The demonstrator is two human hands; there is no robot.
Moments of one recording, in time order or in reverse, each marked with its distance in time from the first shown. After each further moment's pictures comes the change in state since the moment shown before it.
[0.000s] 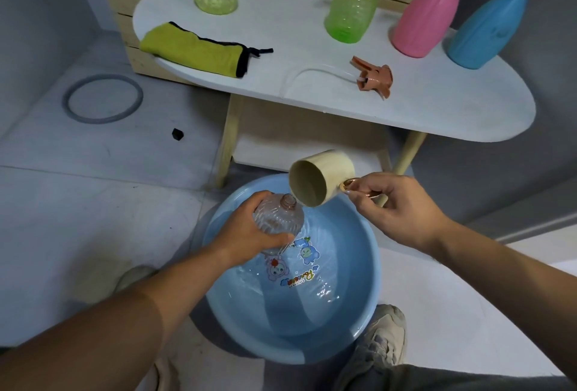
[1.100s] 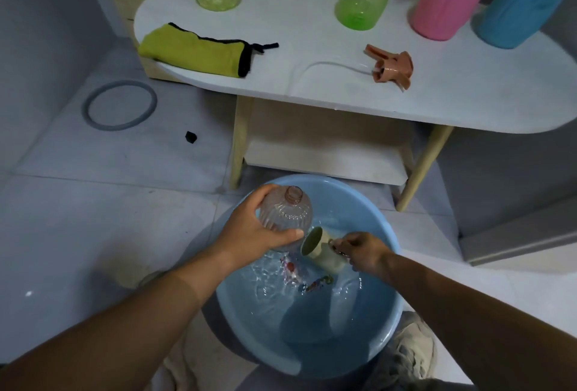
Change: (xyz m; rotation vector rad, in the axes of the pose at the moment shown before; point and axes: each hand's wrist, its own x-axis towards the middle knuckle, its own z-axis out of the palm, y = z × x) left_hand -0.004 0.029 -0.015 0.079 0.052 -0.004; right_hand 0.012 0.104 0.137 0.274 -0.288 0.711
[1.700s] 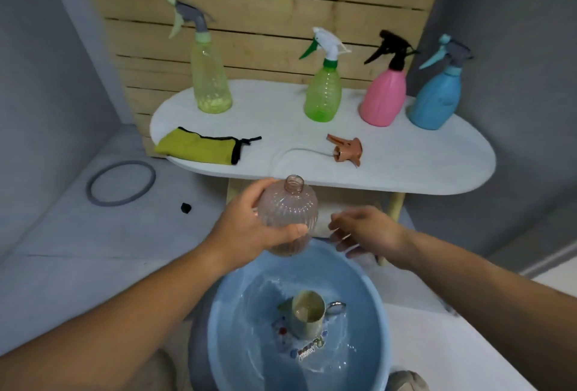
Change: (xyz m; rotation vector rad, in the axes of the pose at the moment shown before) left_hand 0.009 0.142 -0.038 -0.055 0.003 0.281; right_hand -0.097 -0.135 -0.108 0.209 0.011 -0.281
